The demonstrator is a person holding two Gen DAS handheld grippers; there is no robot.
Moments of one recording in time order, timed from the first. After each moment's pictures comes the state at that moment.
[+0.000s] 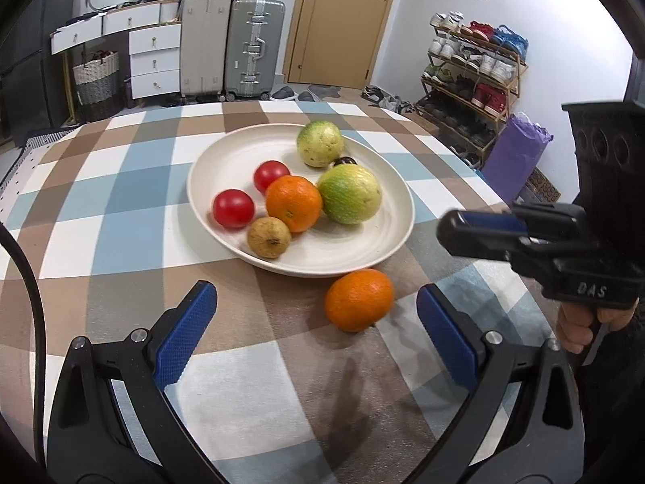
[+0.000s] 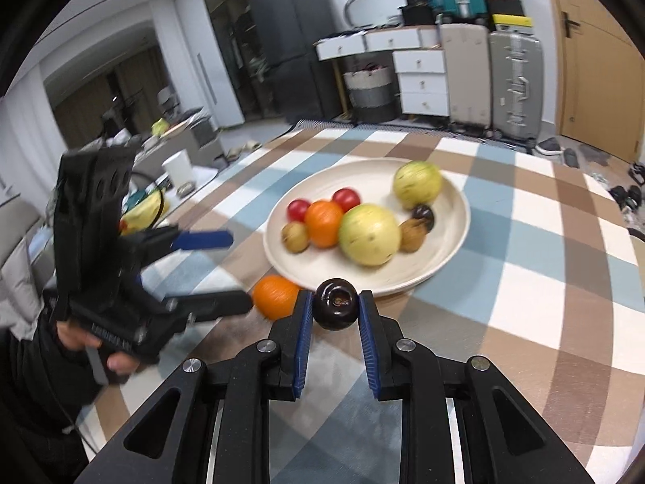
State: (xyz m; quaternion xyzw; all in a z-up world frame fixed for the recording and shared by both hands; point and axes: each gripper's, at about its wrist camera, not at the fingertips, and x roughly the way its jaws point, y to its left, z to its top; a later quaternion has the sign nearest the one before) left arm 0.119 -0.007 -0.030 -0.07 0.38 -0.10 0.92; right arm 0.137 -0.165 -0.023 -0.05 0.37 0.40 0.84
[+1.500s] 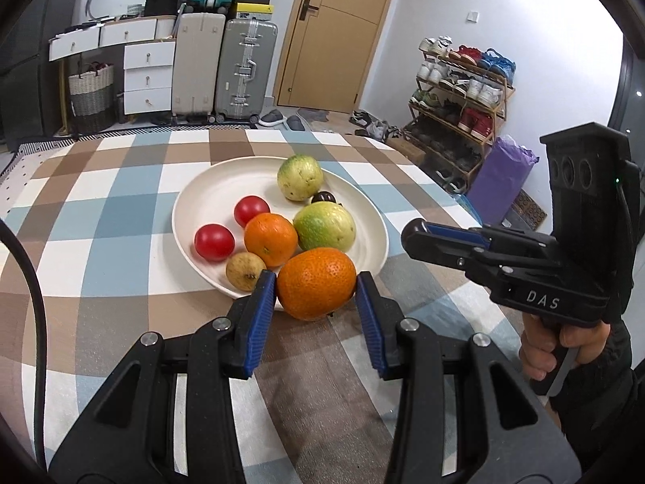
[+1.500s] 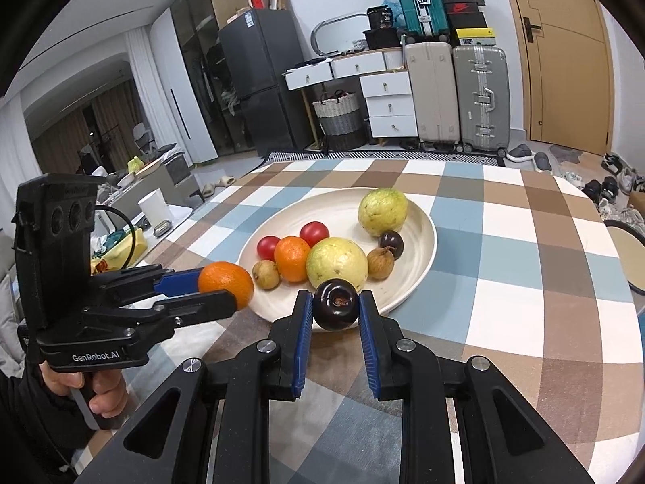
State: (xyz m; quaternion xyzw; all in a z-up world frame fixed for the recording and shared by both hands) left arm 0.118 -0.009 -0.010 -0.09 0.33 -0.11 0.93; right arm 0.144 -0.171 -0.021 -0.01 0.34 0.36 0.87
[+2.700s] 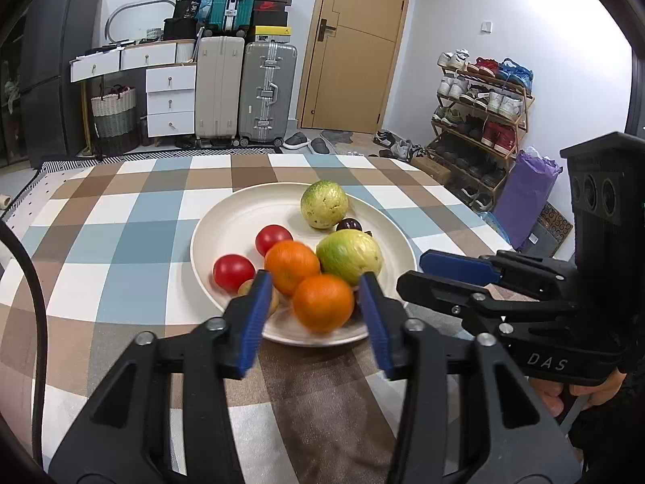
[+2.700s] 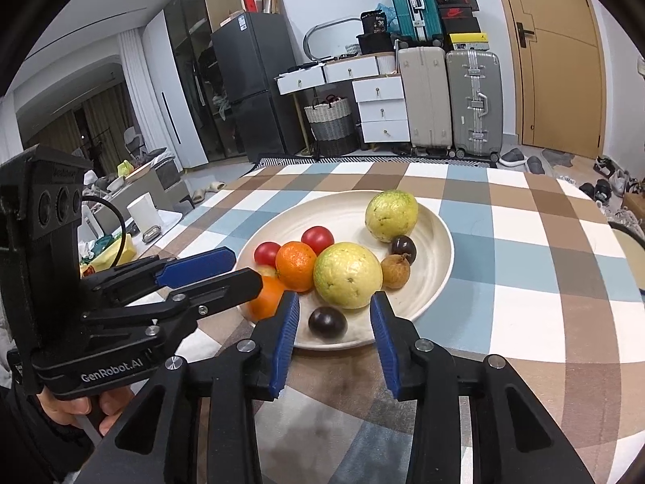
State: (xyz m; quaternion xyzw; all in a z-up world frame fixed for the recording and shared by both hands) left arm 0.131 -0.011 -0.015 -0.07 0.30 -0.06 0.95; right arm 0.145 -0.147 -0.030 -0.02 0.32 0.34 0.88
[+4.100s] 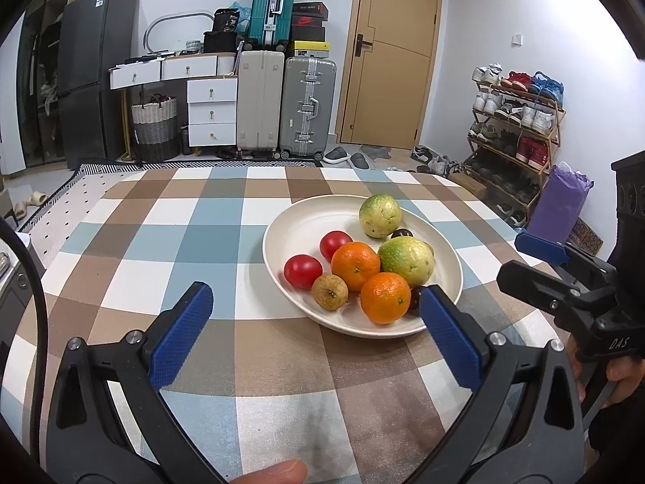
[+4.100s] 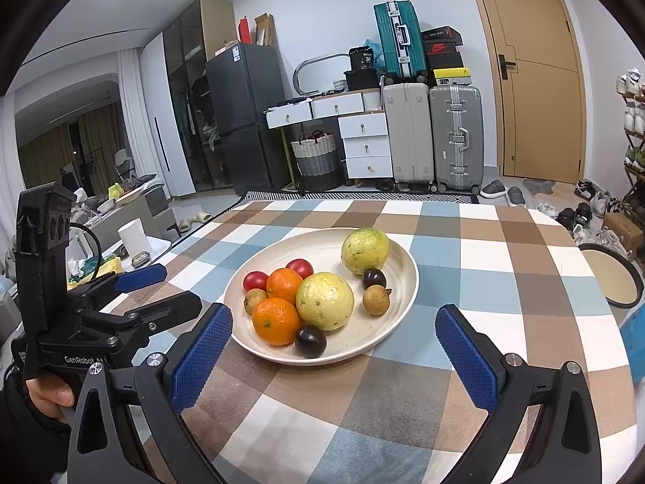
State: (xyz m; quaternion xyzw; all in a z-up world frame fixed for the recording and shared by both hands) left arm 0.103 0.017 -0.009 -0.07 0.27 0.01 0.96; right arm 0.133 -0.168 -0.016 0.00 0.26 0.31 0.91
